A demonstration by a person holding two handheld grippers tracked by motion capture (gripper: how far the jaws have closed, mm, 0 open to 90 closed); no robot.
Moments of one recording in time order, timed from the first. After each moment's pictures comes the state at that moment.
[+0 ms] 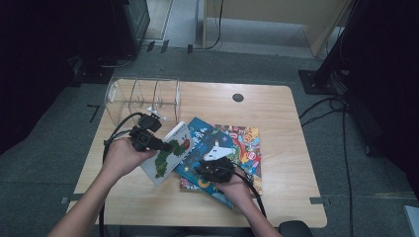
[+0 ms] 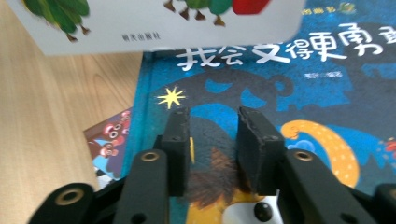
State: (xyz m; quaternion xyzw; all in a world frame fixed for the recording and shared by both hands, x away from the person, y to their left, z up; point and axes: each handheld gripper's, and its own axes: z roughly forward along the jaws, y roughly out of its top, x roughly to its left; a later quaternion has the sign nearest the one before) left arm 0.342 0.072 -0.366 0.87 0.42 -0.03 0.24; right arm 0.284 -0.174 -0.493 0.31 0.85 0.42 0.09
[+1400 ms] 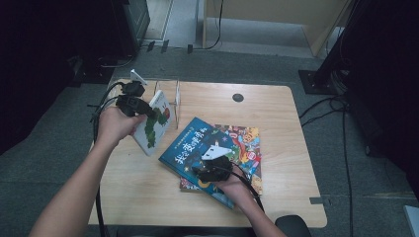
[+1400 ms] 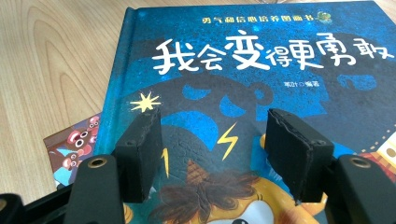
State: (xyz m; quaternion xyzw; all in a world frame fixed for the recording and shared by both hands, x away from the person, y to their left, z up) left arm 0.431 0.101 -0.336 0.79 0.57 0.01 0.21; right arm 0.288 -0.167 -0.496 0.31 0.85 0.40 0.14
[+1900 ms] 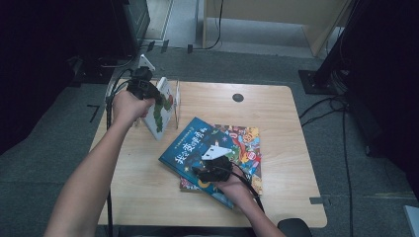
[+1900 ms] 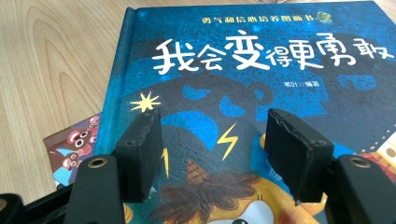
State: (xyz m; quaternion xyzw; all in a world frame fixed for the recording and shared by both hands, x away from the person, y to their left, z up) left arm 0.486 0.079 -0.335 0.77 0.61 0.01 0.20; right arm 0.288 -0.167 -0.496 0.31 0.85 0.40 0.14
